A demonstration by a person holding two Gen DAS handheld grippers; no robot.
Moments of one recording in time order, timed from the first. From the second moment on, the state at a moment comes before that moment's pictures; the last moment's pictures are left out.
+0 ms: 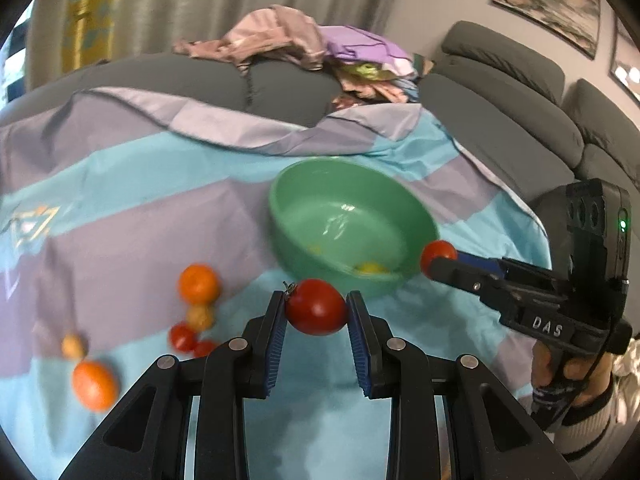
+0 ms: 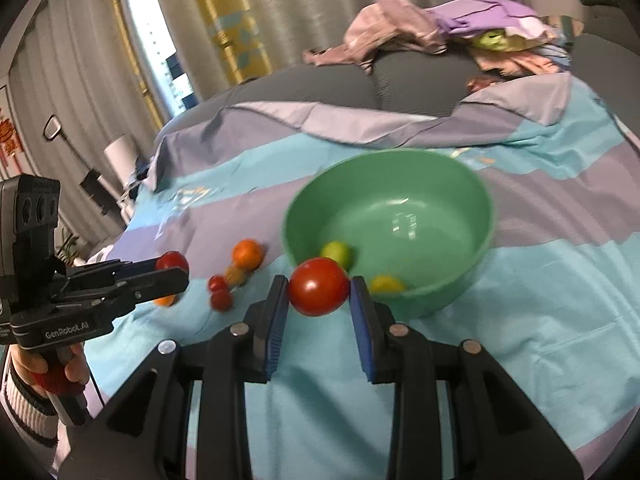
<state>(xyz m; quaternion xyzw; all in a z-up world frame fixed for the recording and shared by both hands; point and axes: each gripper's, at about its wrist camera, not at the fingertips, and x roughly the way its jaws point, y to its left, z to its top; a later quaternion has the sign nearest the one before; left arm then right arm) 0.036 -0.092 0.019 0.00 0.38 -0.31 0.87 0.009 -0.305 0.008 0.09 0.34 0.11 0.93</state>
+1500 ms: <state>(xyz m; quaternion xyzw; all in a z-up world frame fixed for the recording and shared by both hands) -0.026 0.039 -0.018 -0.09 0.43 -0.17 0.88 -0.021 -0.308 0.005 0.11 0.37 0.11 0.92</state>
